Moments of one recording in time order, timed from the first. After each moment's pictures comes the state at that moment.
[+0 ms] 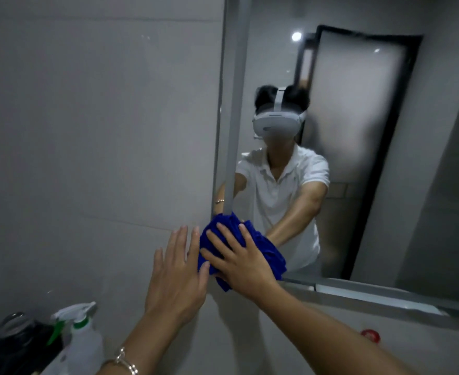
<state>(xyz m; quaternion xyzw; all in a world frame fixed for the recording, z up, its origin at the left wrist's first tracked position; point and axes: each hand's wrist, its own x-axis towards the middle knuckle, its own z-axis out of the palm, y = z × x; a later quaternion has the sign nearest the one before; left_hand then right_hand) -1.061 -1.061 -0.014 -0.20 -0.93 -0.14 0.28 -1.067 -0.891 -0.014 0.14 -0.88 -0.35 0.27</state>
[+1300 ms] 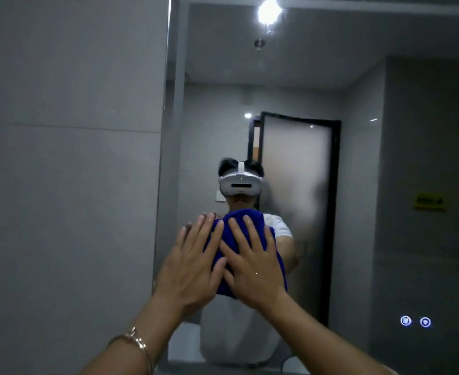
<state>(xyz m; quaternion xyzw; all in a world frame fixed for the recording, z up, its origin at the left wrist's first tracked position) -1.069 -0.955 0.149 -0.38 -0.79 -0.10 0.47 -1.025 -0.804 0.141 0.02 -0.83 -0.23 0.50</state>
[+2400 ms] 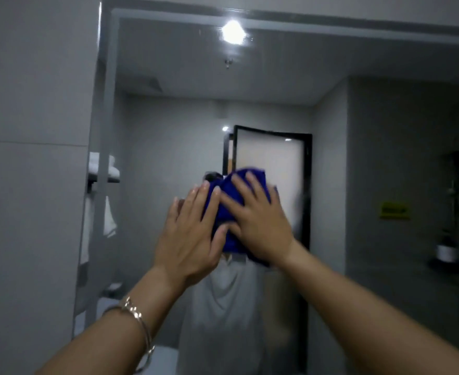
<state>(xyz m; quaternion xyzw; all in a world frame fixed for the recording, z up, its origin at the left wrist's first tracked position) -1.015 -0.851 0.226 -0.38 -0.75 -0.16 0.52 -0.966 -0.697 0.260 0.01 -0.83 -0.22 0.50</state>
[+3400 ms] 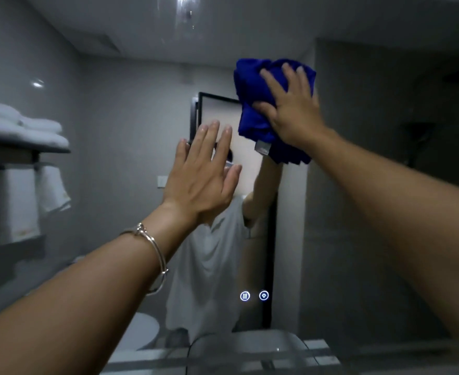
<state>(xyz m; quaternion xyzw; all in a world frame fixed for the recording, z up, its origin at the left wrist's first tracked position) -0.918 -0.691 0.266 -0.40 -0.74 -0.18 0.51 -0.850 -0.518 0.380 -0.12 -0.84 -0.09 0.52</state>
